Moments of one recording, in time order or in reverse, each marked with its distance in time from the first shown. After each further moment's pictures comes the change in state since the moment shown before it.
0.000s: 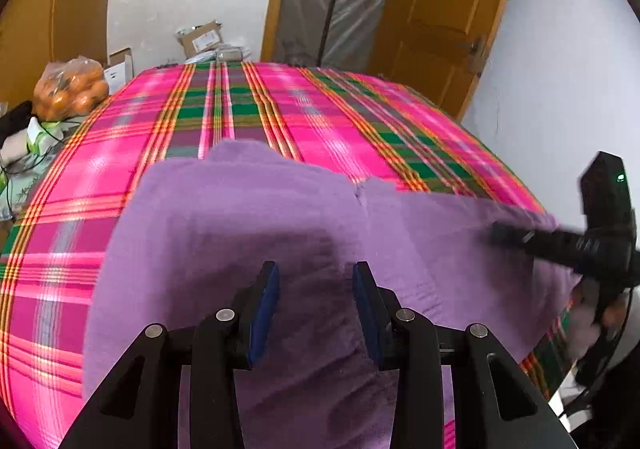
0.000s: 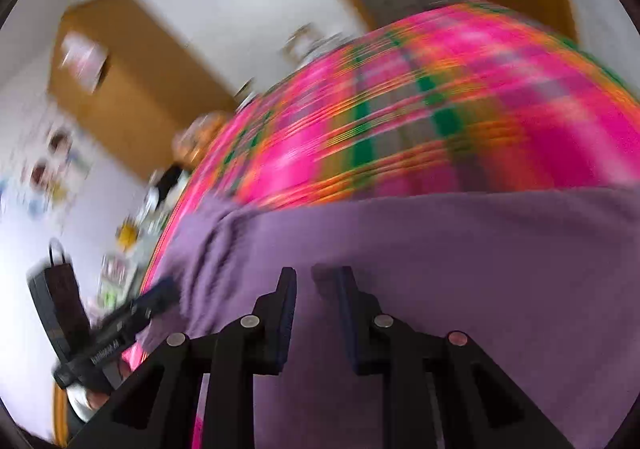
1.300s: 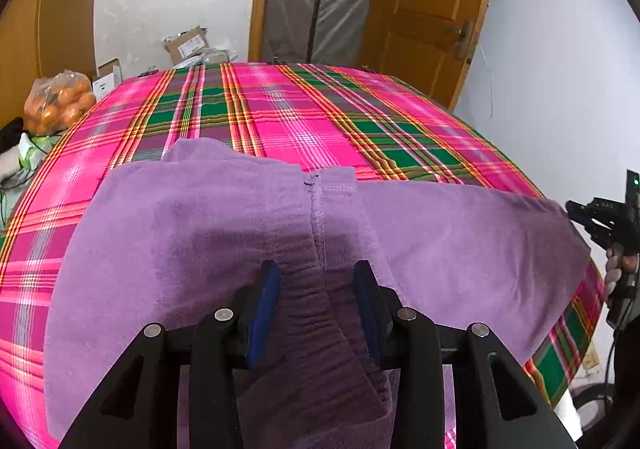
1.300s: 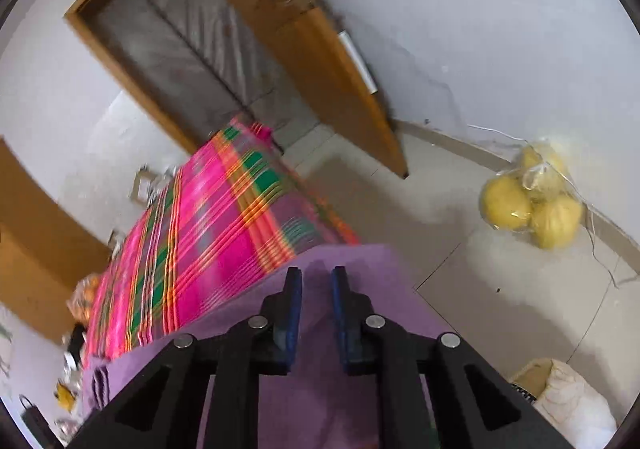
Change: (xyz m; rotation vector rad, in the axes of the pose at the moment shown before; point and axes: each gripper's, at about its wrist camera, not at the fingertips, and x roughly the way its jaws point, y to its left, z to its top) left arm 0.012 -0.033 -0.005 0.056 -0.011 0.008; right arm -0.147 -0.157 0.011 0.353 -0.339 -0.379
